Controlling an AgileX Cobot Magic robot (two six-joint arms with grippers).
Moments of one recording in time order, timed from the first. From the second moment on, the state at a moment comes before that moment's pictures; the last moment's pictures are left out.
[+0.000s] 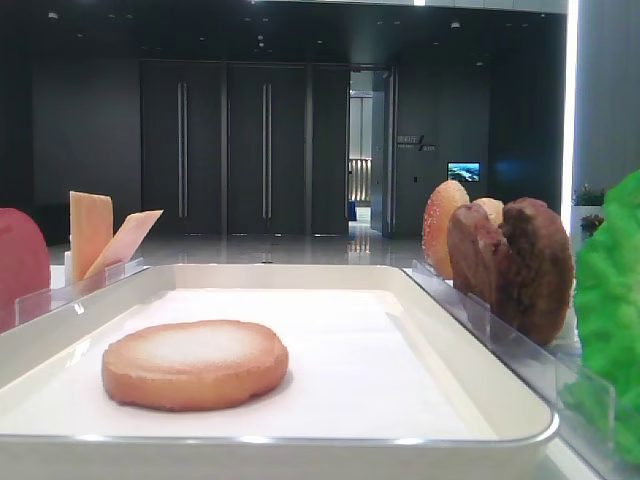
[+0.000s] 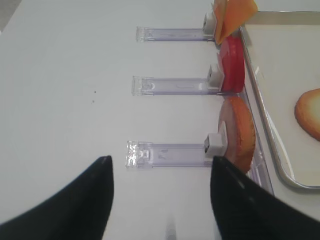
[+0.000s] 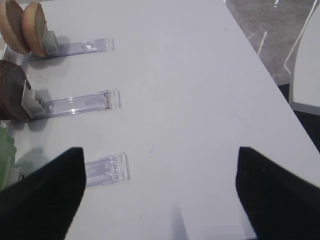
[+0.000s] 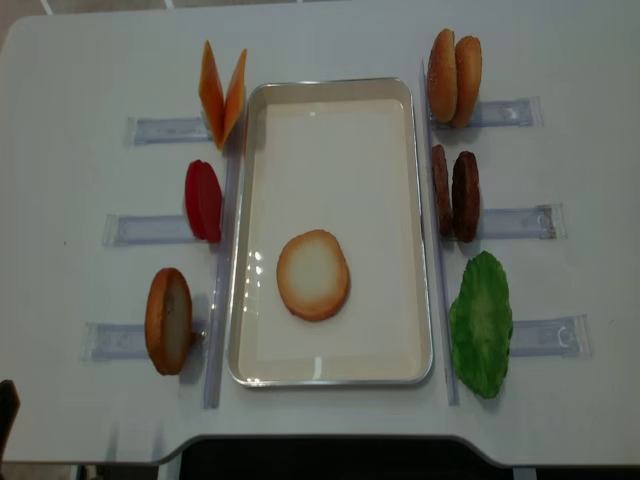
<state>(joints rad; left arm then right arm) -0.01 -0.01 -0.48 0.06 1.11 -0.05 -0.13 -0.01 -0.51 0.02 1.13 0.00</state>
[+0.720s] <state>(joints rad) -0.01 -0.01 -0.48 0.06 1.11 -0.05 -0.11 0.13 -0.51 0.05 1.14 0.00</state>
